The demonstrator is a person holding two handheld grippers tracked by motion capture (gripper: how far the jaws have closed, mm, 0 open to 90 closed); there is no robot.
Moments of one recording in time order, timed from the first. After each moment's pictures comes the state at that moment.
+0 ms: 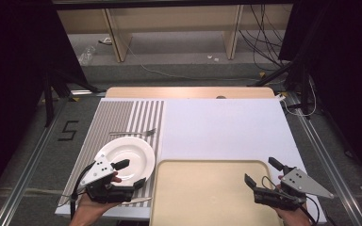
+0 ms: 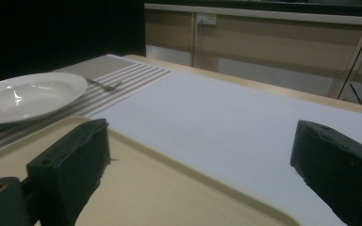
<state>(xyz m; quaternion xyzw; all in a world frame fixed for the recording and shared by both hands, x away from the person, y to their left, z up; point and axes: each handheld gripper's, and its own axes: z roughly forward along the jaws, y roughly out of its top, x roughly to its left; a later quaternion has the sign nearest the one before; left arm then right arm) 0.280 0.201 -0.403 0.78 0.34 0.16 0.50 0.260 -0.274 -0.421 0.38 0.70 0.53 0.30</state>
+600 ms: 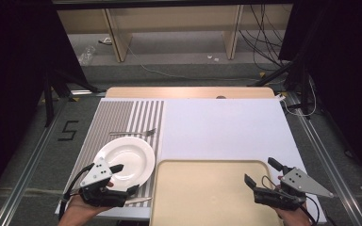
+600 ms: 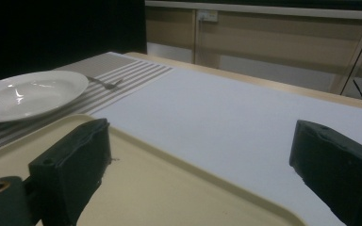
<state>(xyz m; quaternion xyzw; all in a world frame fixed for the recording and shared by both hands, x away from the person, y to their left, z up) 0.275 0.214 -0.404 0.83 0.33 0.16 0.43 0.261 -0.274 -0.422 0.39 0.70 0.53 0.29</state>
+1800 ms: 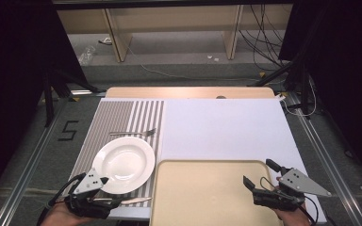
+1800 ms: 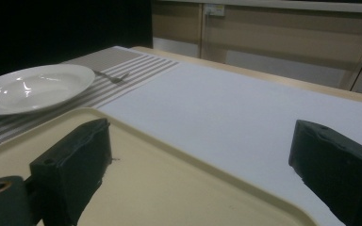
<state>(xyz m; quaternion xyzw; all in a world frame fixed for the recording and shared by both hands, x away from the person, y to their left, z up) 0.263 0.247 -0.420 0.87 0.33 0.15 0.33 0.260 -0.273 -0.424 0.38 0.71 0.52 0.28</state>
